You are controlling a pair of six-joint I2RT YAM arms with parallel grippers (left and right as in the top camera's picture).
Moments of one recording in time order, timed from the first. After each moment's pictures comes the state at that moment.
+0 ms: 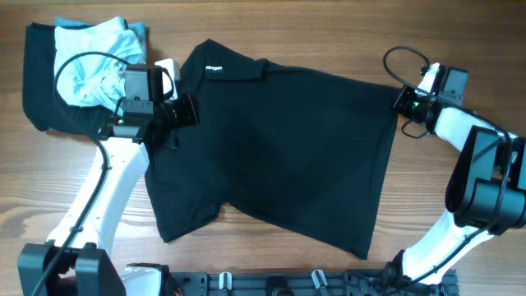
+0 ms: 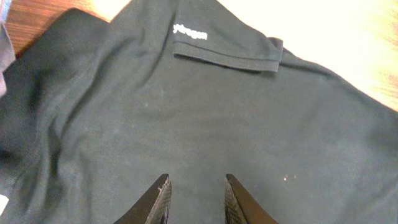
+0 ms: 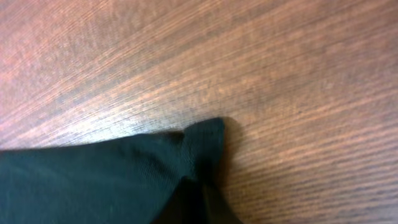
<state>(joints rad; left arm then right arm) -0.10 1.46 1.01 -0.44 0.20 -0.32 -0.27 1.98 1.06 -0.04 -0.29 0.26</state>
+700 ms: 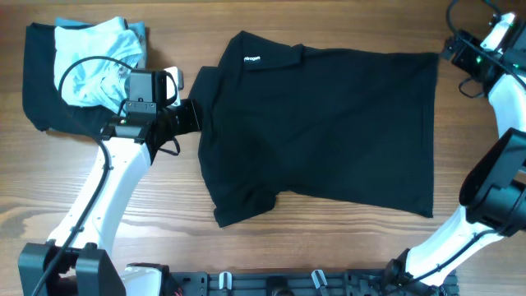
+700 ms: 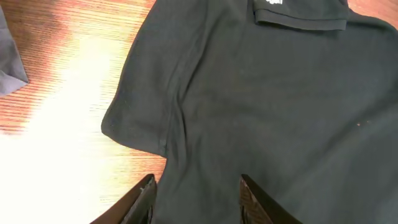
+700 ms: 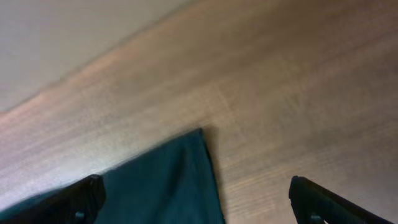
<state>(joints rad) -0.11 1.46 1.01 -0.52 0.20 -0.32 -0.44 2.01 1.53 -0.31 -0.22 0.15</state>
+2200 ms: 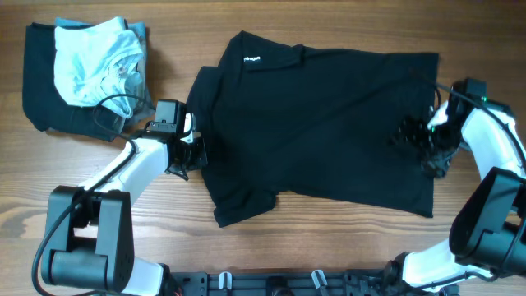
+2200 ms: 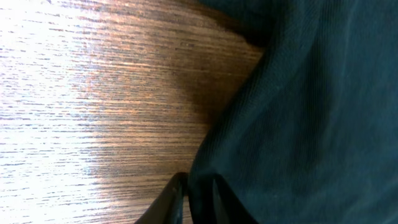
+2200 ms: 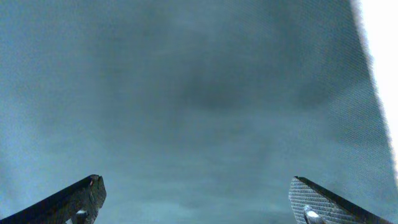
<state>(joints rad) -0.14 1.66 0.82 -0.50 0.19 -0.31 -0.35 1.73 1.10 -0.97 -0.20 0.35</state>
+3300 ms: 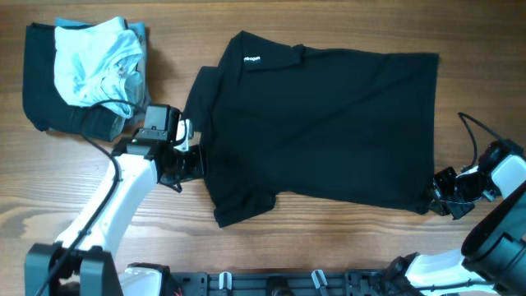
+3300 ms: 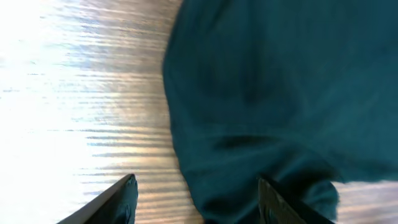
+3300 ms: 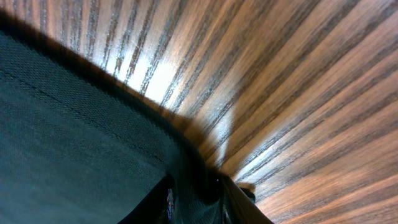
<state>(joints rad) -0.14 1.42 0.82 -0.76 0.26 -0.31 -0.69 1.70 0.85 -0.90 -0.22 0.35</state>
